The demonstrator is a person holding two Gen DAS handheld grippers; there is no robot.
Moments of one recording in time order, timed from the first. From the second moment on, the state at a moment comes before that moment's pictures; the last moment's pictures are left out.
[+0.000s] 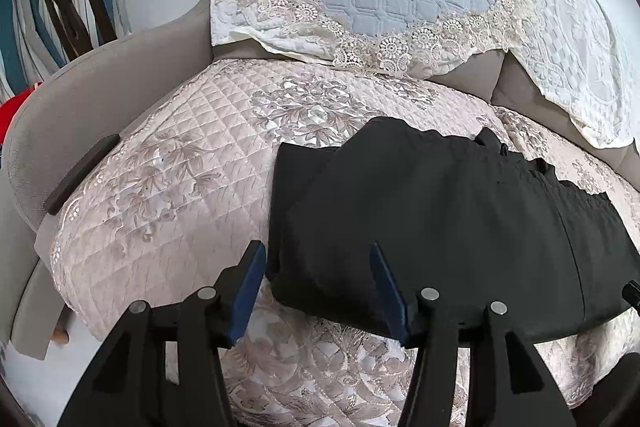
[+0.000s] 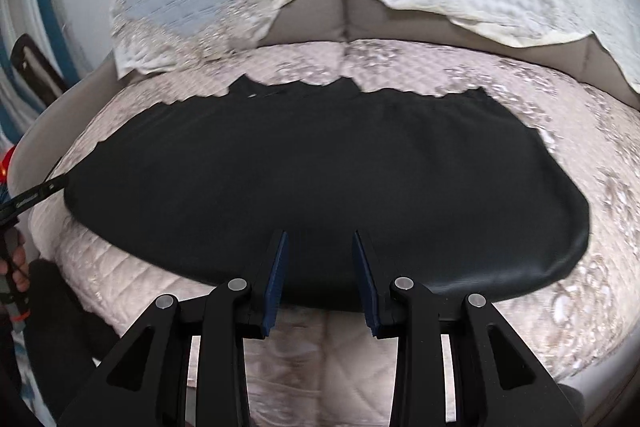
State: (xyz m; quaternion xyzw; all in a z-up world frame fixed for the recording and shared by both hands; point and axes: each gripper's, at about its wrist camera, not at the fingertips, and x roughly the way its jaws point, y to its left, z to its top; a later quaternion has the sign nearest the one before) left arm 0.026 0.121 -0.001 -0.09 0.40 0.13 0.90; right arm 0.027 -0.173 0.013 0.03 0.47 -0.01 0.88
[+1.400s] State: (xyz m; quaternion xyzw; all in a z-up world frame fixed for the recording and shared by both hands) left arm 0.048 0.156 0.001 -0.22 0.38 0.01 0.90; right arm 0.044 -0.137 0.002 0.03 0.50 0.04 0.87
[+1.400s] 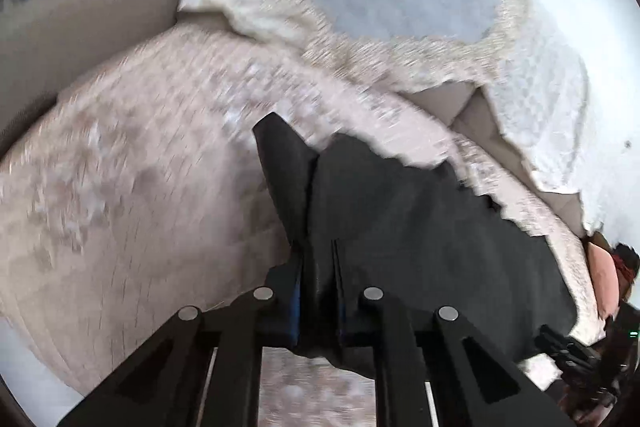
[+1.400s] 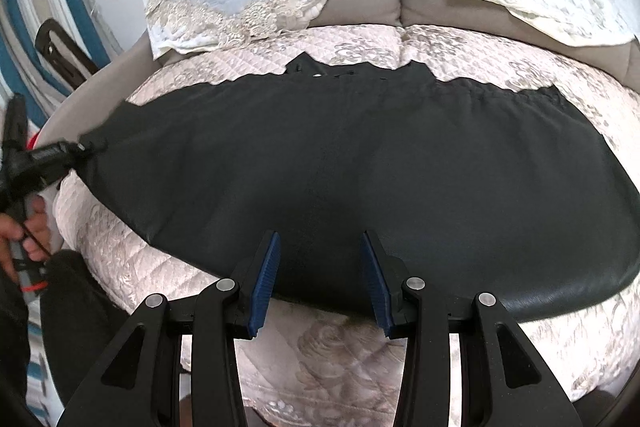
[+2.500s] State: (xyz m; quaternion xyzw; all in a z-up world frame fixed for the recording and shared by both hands) left arm 0.084 -0.095 0.035 -0.08 0.41 -0.29 0.86; right arm -0.005 -0.247 0.024 0.13 0.47 -0.06 0.87
